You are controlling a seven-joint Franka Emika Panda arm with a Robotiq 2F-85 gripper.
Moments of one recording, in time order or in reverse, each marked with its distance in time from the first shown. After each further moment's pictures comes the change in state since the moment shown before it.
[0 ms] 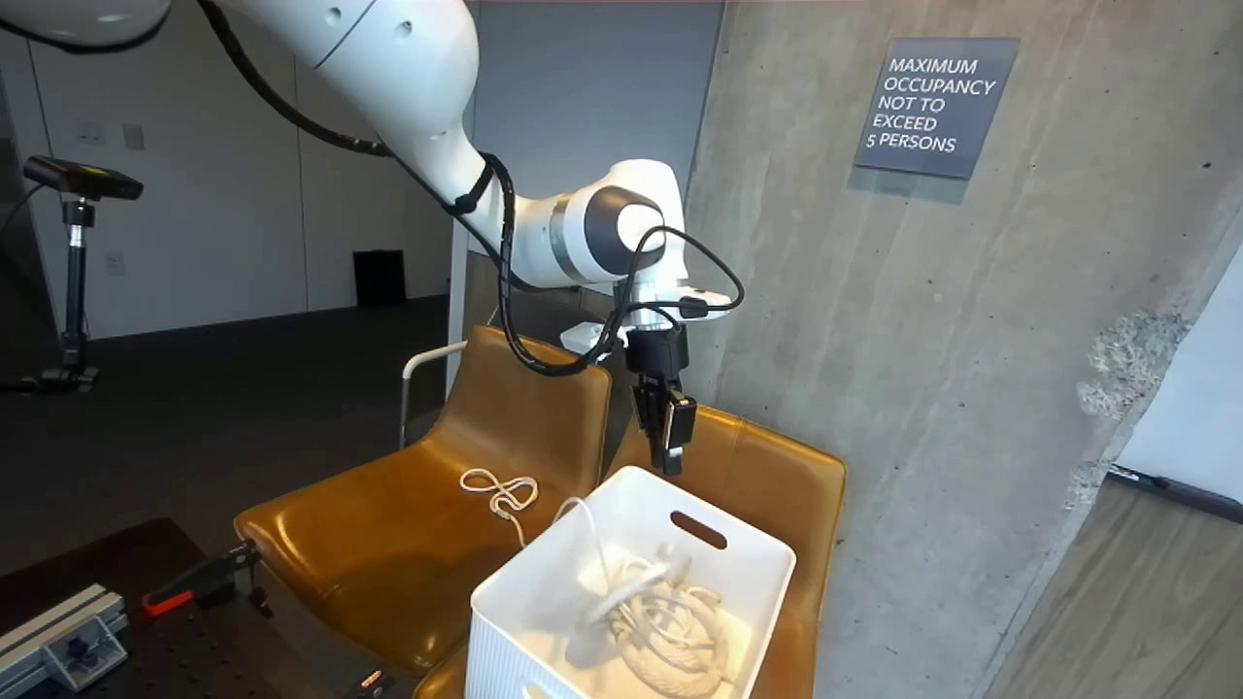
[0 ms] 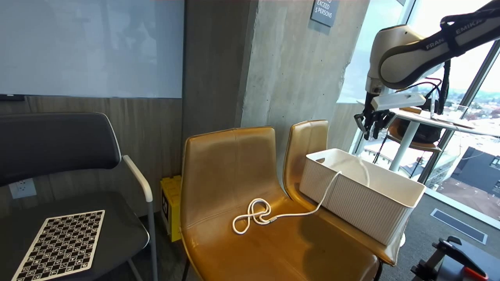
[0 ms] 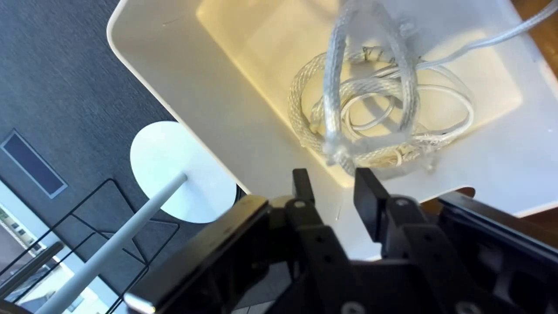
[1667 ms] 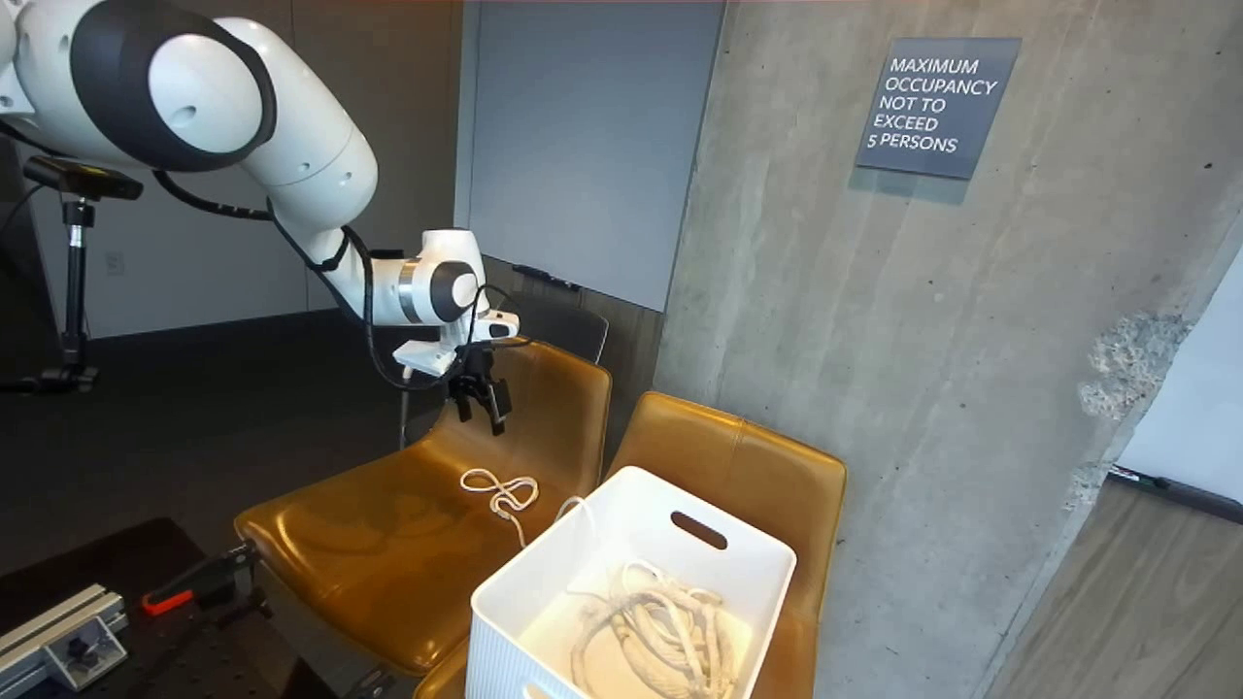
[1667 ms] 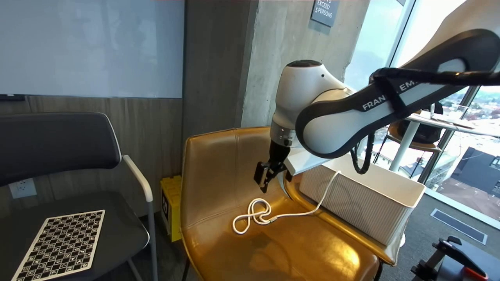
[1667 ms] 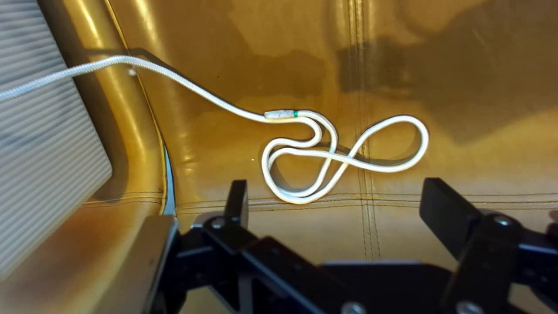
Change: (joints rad) arm 0.314 0.290 0.209 0.138 0.000 0.217 -0.027
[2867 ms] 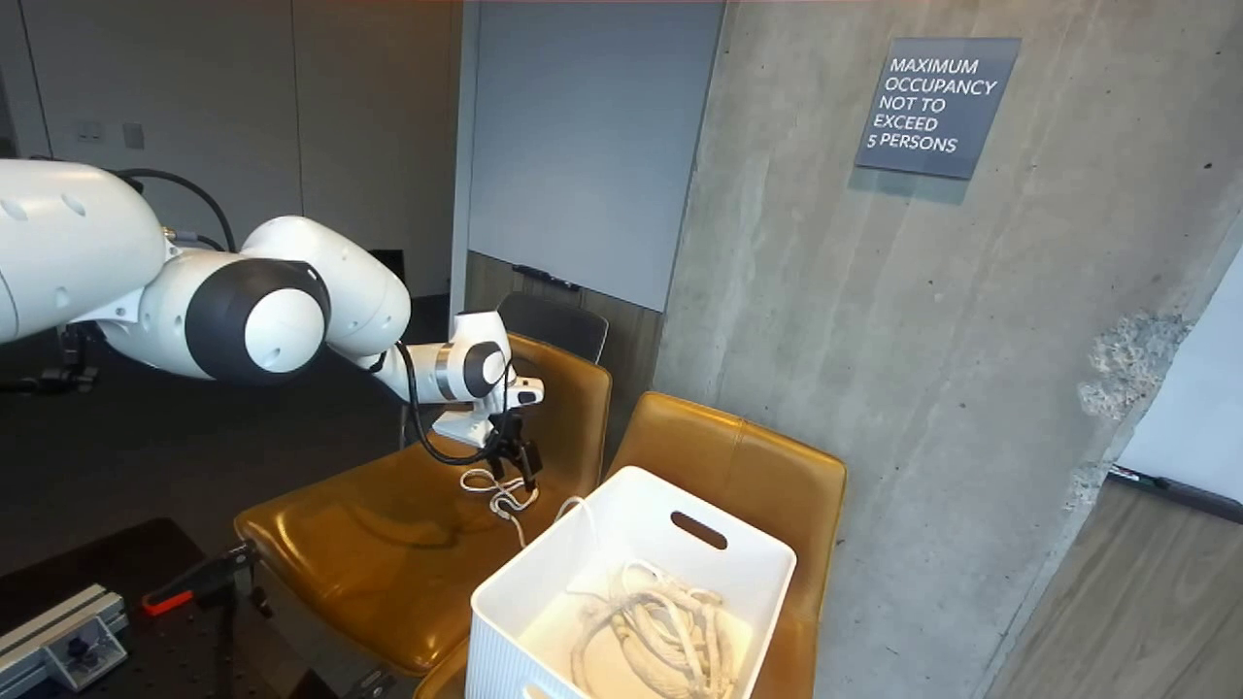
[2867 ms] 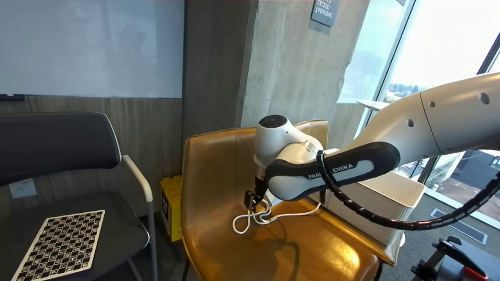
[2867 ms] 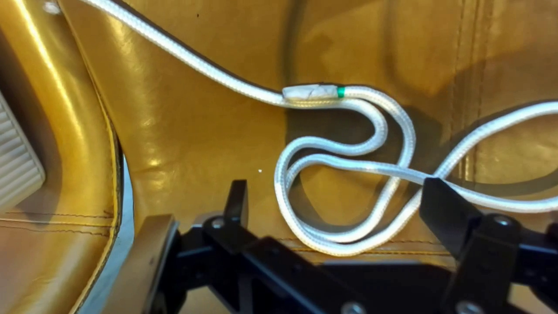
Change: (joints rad) arm -0.033 0.546 -0.054 0.658 0.004 -0.128 -0.040
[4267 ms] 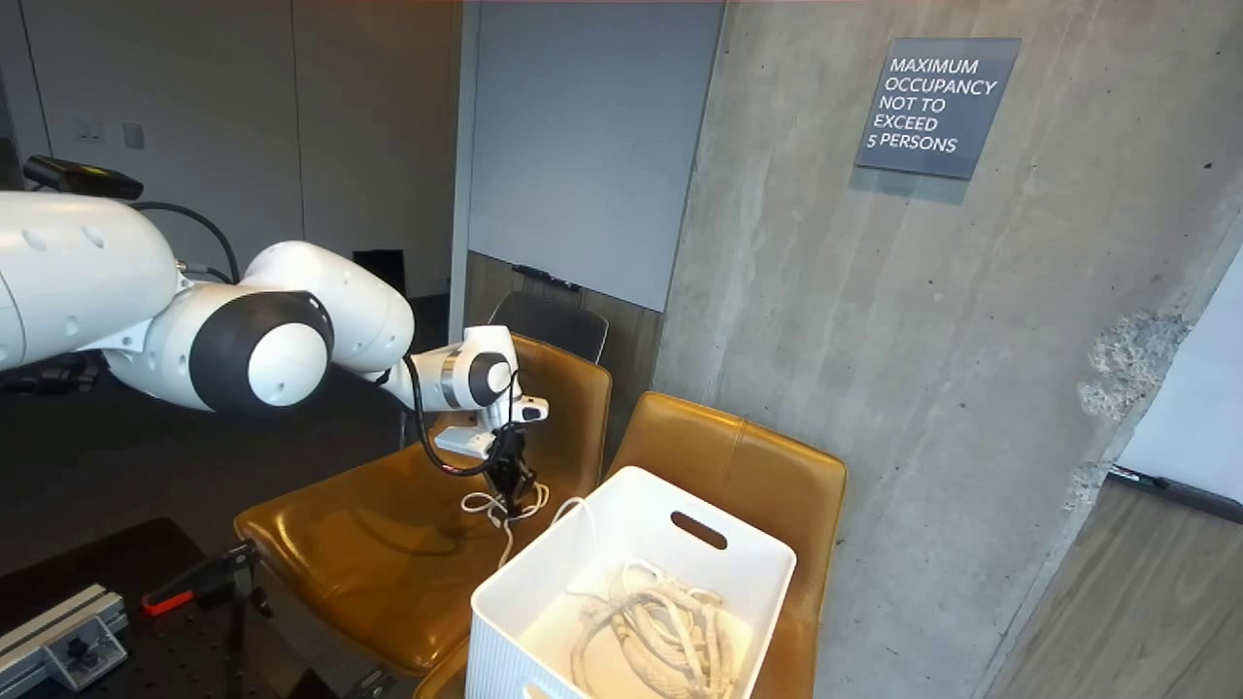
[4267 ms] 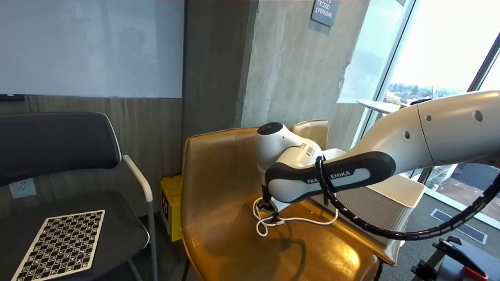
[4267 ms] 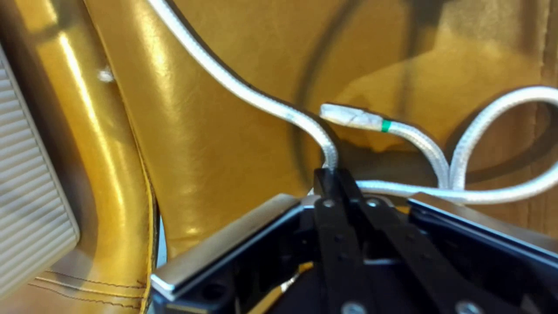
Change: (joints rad) arm -0.021 0.079 -0.002 0.116 0.002 -0.180 -0.018
